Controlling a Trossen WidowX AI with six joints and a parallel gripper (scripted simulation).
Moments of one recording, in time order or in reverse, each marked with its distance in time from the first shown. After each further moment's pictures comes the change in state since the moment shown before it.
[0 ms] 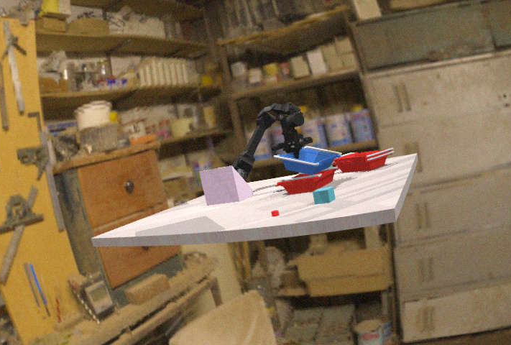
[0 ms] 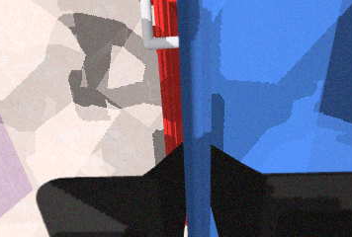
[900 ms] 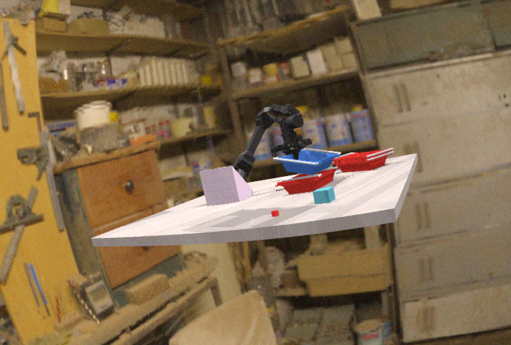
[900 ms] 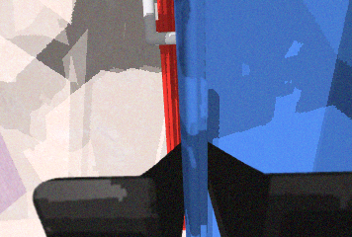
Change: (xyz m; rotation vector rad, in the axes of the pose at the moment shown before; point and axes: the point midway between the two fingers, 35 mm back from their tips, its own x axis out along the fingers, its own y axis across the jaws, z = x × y) arm 0.008 0.004 -0.003 -0.010 -0.002 -0.009
